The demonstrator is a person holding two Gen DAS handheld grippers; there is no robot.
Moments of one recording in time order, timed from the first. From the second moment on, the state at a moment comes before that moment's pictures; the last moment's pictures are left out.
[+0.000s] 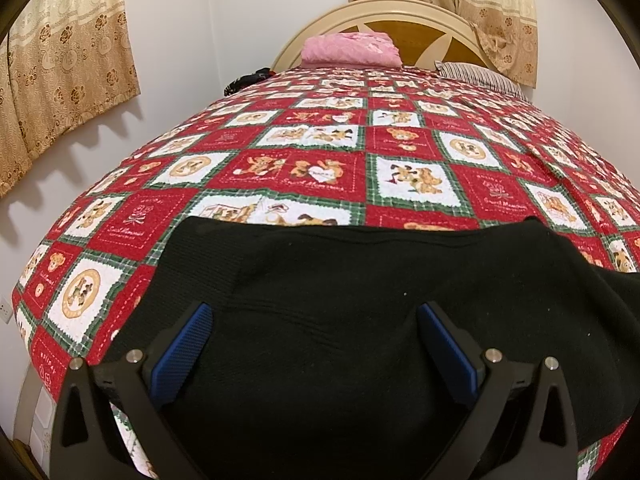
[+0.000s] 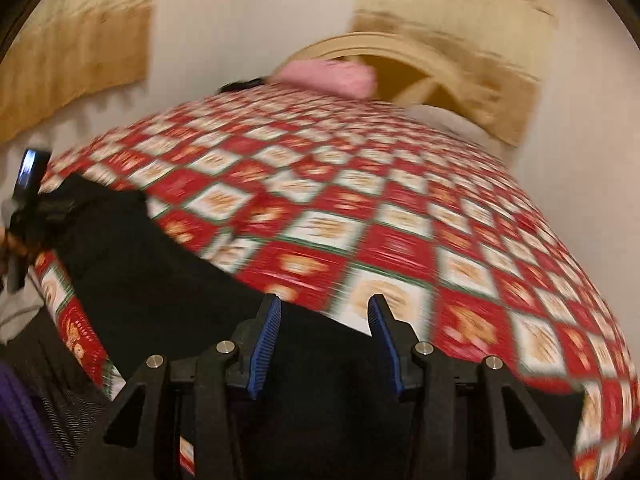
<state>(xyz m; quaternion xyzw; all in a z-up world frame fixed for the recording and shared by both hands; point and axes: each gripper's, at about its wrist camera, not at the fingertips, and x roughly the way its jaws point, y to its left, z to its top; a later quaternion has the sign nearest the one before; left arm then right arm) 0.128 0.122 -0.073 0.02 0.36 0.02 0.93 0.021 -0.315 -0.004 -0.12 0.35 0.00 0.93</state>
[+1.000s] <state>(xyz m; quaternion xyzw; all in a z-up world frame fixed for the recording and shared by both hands) 0.126 0.120 -0.074 0.01 0.36 0.01 0.93 0.037 -0.236 -0.059 -0.26 0.37 0.00 0.89</state>
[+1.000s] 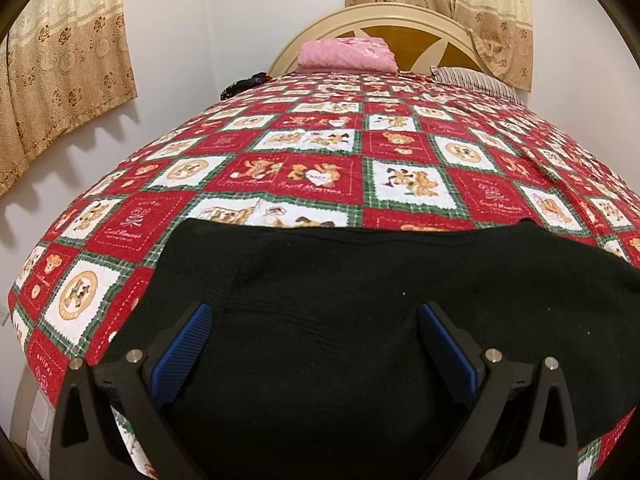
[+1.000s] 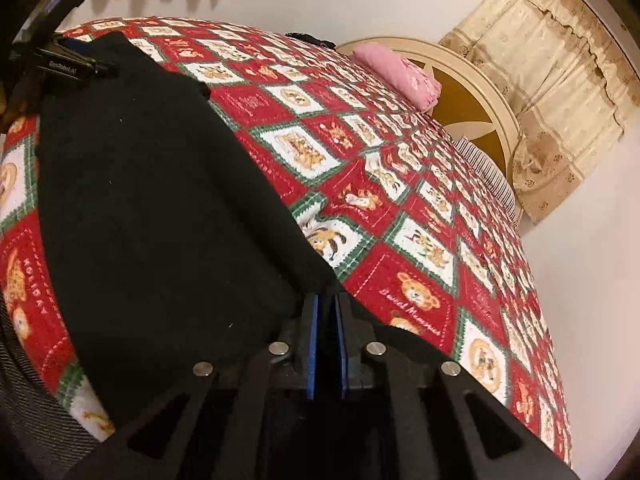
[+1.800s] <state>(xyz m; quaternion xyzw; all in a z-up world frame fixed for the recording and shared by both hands) 0.126 0.120 -0.073 0.02 0.35 0.02 0.93 -0.026 -0.409 -0.050 0.24 0.29 -0.11 0.92</state>
